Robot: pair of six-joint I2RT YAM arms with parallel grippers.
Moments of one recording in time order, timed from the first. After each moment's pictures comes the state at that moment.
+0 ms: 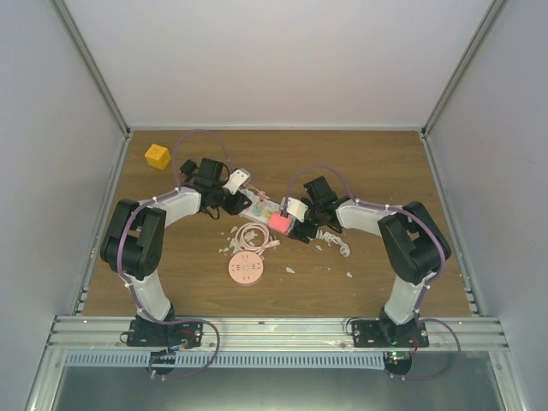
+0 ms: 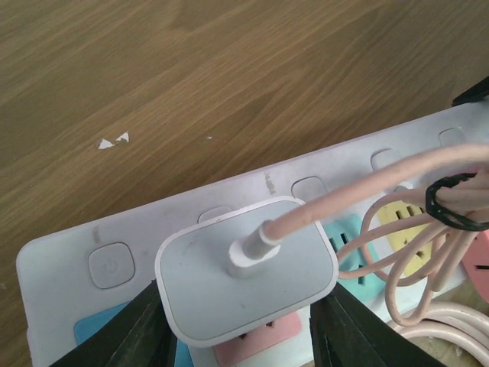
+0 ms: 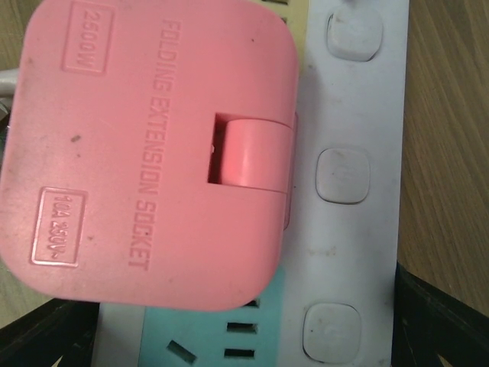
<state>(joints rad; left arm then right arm) -0.29 1.79 1.06 -0.19 0.43 0.28 0.53 1.81 0.99 -0.22 -0.28 -0.69</state>
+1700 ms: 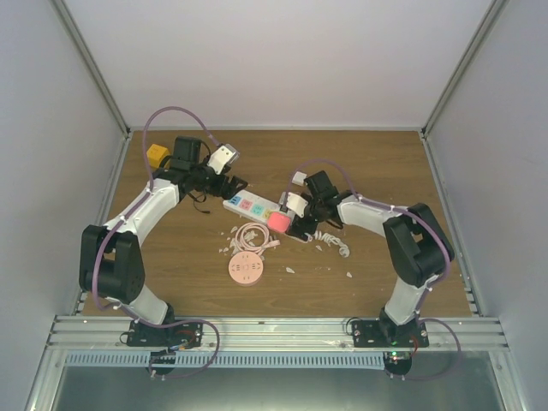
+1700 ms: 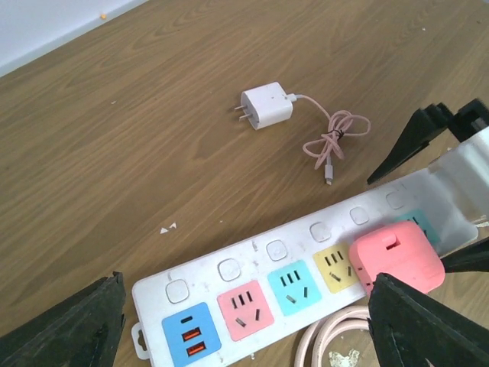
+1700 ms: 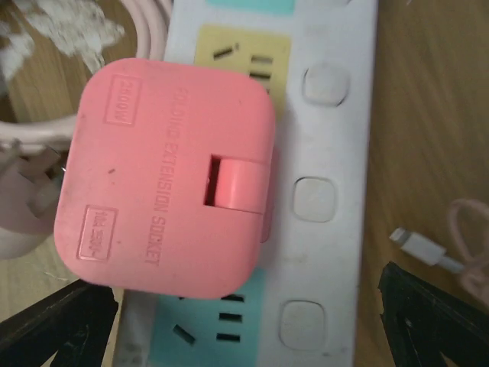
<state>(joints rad) -0.21 1.58 1.19 -0.38 0.54 0.35 0.53 1.79 1.04 -0.30 -0.31 -0.66</state>
